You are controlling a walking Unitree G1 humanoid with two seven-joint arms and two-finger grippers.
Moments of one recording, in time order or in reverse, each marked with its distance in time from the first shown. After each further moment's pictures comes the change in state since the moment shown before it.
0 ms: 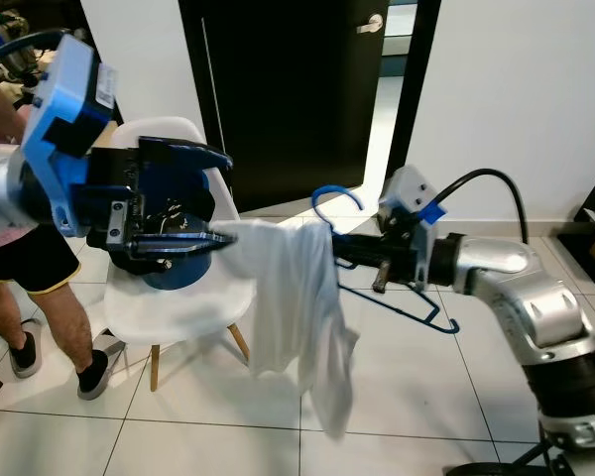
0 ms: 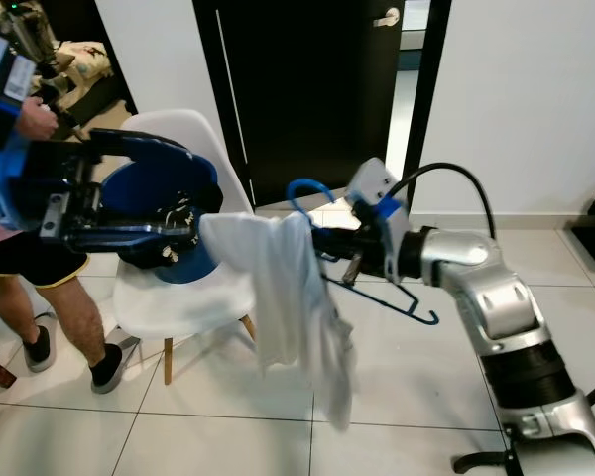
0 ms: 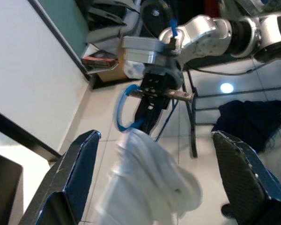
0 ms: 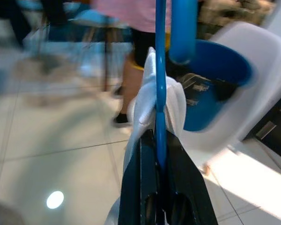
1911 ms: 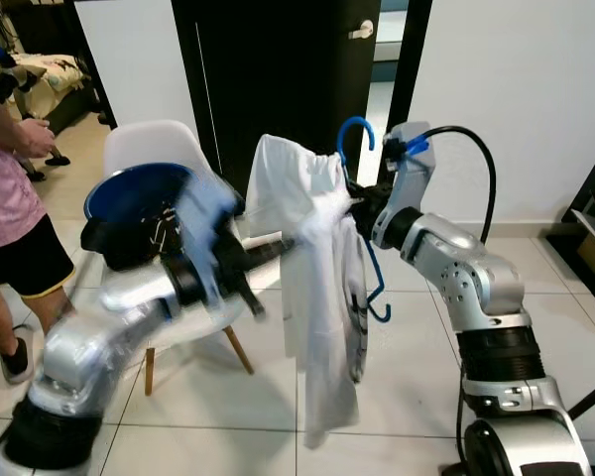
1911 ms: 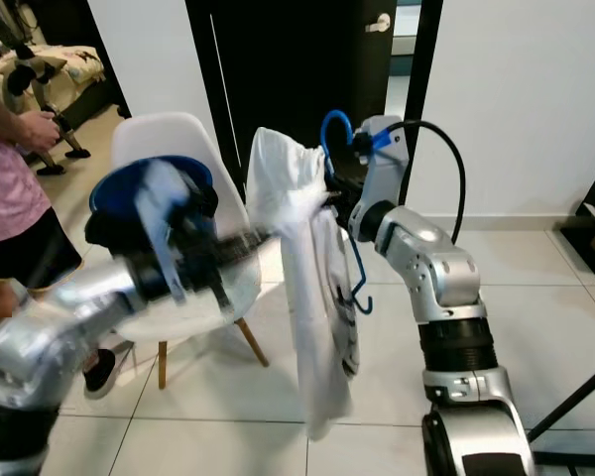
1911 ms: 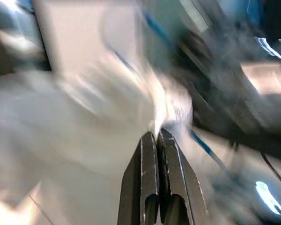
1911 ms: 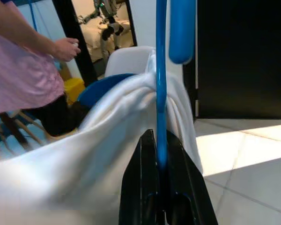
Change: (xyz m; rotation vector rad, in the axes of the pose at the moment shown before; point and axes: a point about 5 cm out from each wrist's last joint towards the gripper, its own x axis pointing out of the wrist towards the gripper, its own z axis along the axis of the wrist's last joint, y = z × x) left arm 0.047 -0.013 -0.052 -0.393 -0.308 0.746; right arm 0.018 -0.050 0.003 0.408 -0.170 -0.635
